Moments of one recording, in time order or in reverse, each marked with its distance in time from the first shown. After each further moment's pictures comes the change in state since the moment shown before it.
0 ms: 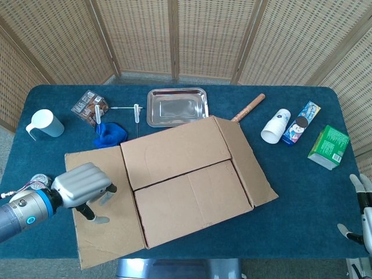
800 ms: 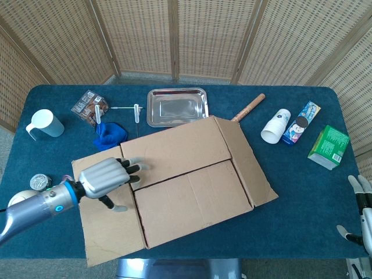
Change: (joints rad) left arm 0.070 -0.462 0.022 0.218 -0.178 0.195 0.501; right arm 0.002 0.014 -0.008 -0.007 -0.001 -0.017 0.011
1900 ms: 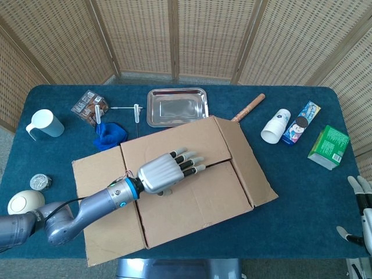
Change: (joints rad) left arm -0.211 -0.444 -0.054 0.082 -0.536 0.063 0.768; right arm 0.003 0.025 -0.008 0.000 -0.006 -0.018 0.054
